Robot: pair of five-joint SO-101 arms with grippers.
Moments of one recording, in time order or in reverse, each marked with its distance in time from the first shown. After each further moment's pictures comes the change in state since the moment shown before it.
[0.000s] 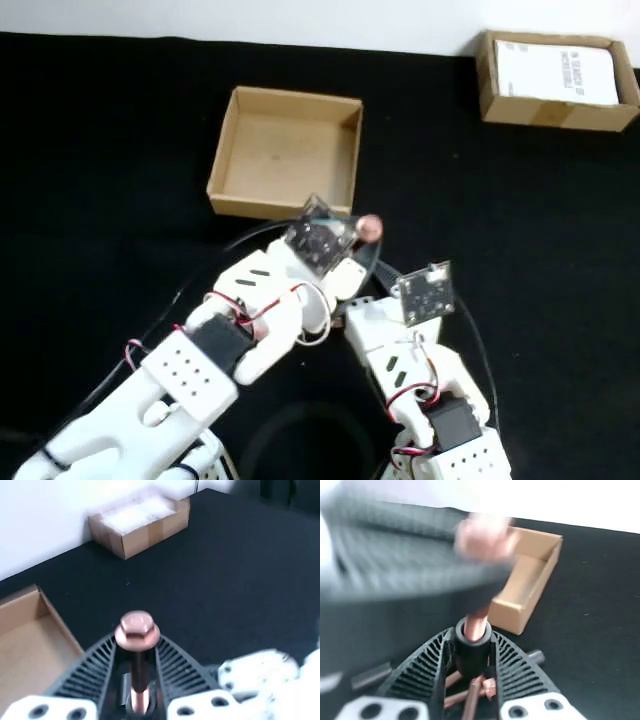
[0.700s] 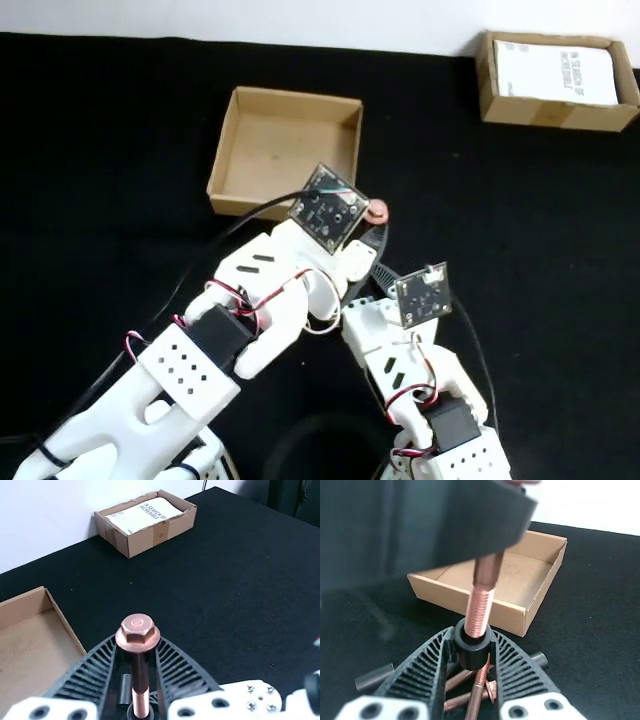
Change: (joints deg) left arm 1.4 0.0 -9.1 0.7 0.4; right arm -1.9 -0.1 0.0 -0.1 0.0
